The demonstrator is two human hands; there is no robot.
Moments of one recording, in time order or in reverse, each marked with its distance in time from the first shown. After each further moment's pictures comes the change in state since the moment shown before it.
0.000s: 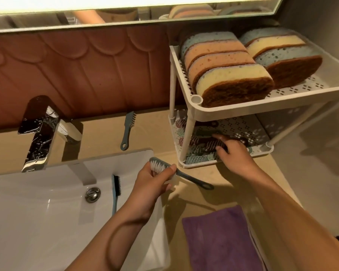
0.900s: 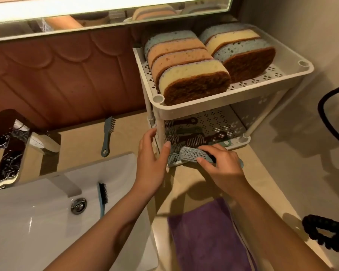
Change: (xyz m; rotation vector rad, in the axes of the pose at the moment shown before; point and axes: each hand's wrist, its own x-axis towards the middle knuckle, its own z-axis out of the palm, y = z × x) left_hand 0.039 0.004 0.049 0.563 0.131 0.592; right_hand -0.061 0.001 -0.003 0.048 0.166 -0.035
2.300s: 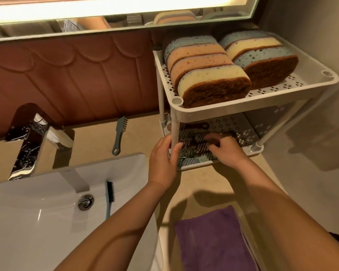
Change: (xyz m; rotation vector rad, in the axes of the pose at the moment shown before) left_hand 0.015 -0.026 0.012 0.120 0.019 0.177; right_hand 0.077 0.017 0.013 0.138 -0.163 0.081
